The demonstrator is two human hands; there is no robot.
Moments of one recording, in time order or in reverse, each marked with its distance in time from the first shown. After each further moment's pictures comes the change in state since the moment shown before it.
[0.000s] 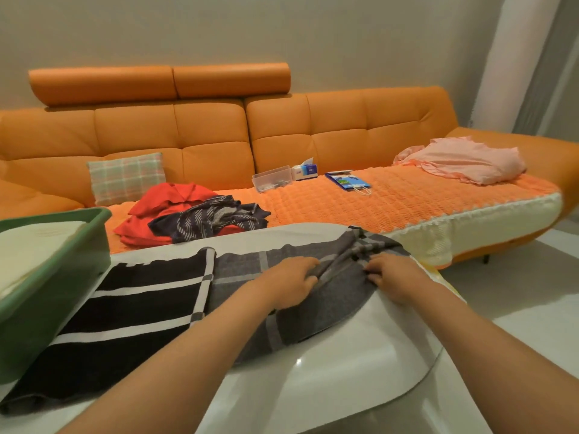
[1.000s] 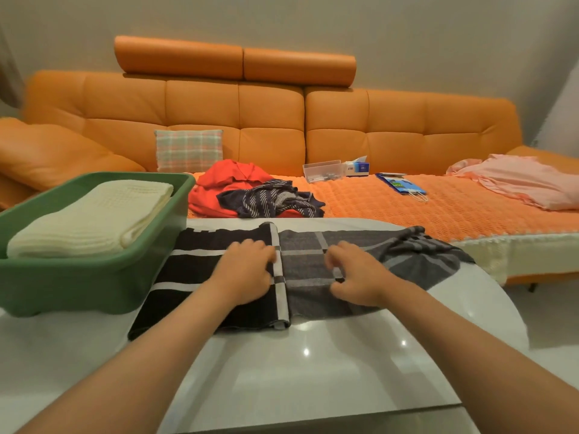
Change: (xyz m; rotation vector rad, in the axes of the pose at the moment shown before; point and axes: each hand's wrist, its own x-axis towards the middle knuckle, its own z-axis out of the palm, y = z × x) left_hand -0.142 -0.147 -0.037 0.369 0.339 -0.164; right_hand -0.006 -0.205 -0.009 0.253 -0.028 -0.400
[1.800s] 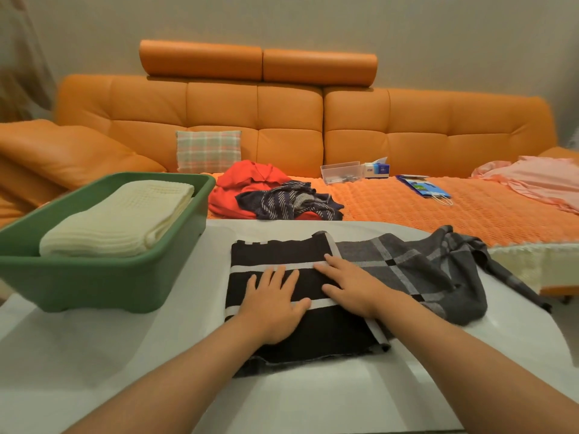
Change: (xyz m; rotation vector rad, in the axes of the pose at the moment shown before) left_hand -0.023 0.026 0.035 -0.139 -0.239 -0.238; right_hand 0.043 -0.001 0.046 -0.030 -0.149 -0.003
